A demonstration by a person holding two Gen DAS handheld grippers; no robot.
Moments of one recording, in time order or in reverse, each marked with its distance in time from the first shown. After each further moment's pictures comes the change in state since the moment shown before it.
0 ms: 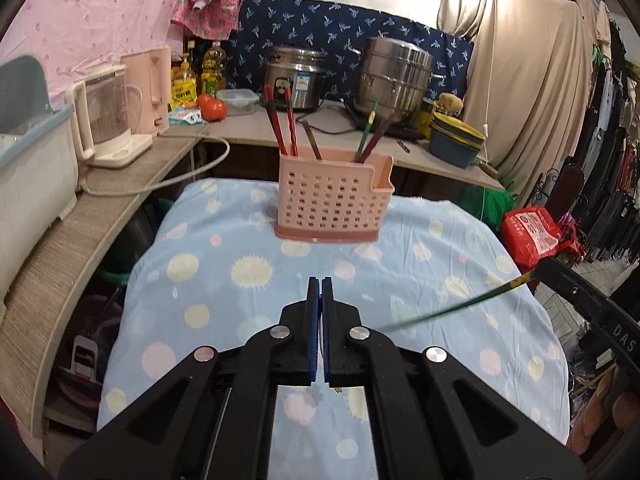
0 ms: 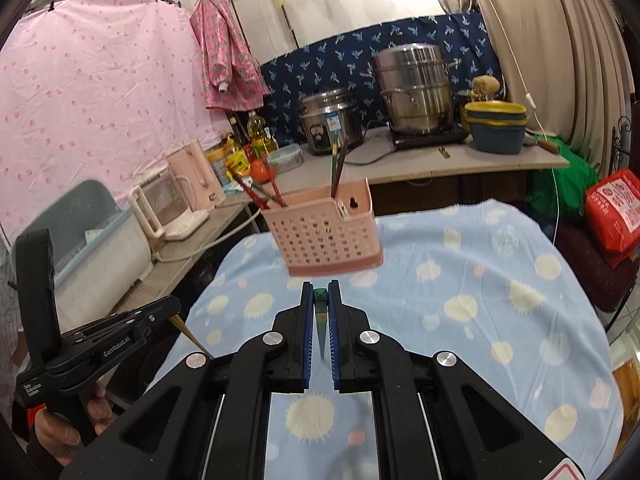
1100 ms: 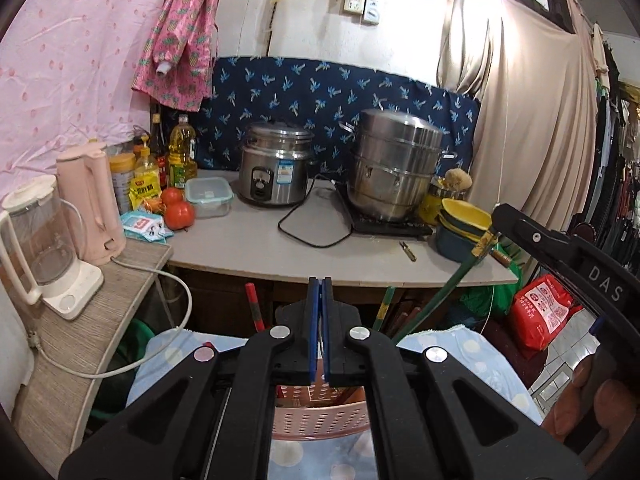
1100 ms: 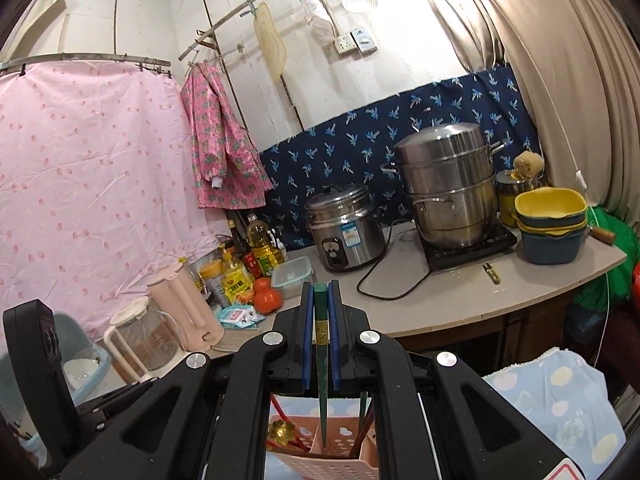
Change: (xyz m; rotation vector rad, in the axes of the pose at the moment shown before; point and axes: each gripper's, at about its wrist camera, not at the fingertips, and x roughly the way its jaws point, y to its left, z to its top) left arm 0.125 -0.008 0.208 0.029 -0.174 -0.033; right arm 0.164 0.005 0.216 0.047 -0.252 0.055
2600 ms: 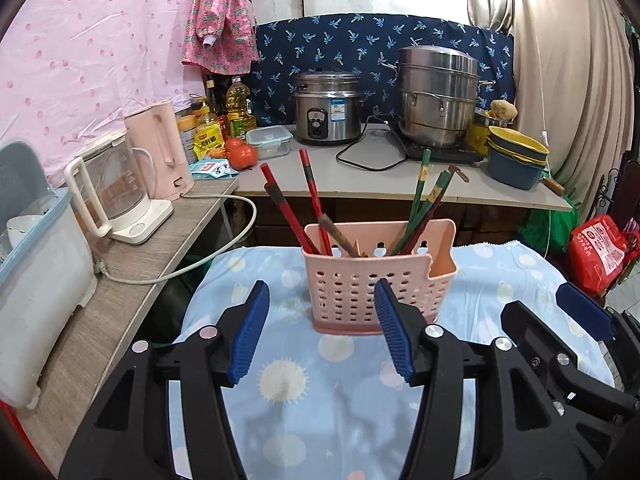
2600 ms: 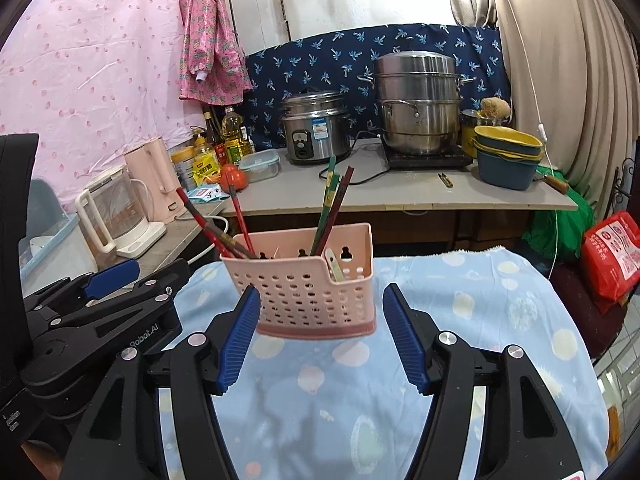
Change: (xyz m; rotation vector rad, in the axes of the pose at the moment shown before) left arm -0.055 -0.022 -0.109 0.074 0.129 0.273; right arm -0.086 0.010 -0.138 -0.136 0.259 -0.164
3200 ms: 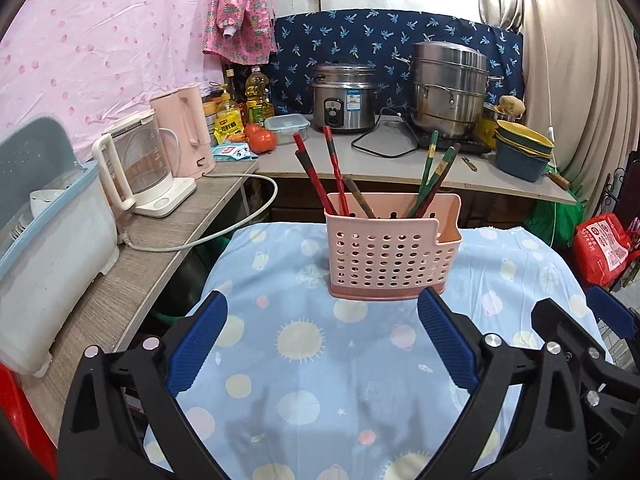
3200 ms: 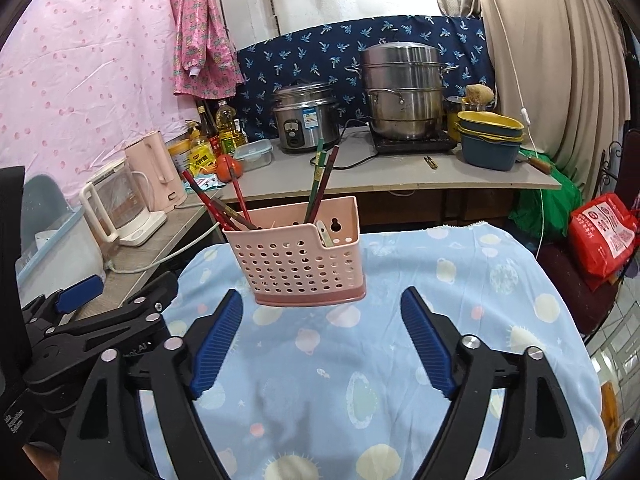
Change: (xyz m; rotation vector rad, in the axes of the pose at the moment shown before) left arm -0.033 0.011 -0.030 -0.030 0.026 0.037; right arm -0.037 -0.006 -0.023 0.031 0.033 -0.027
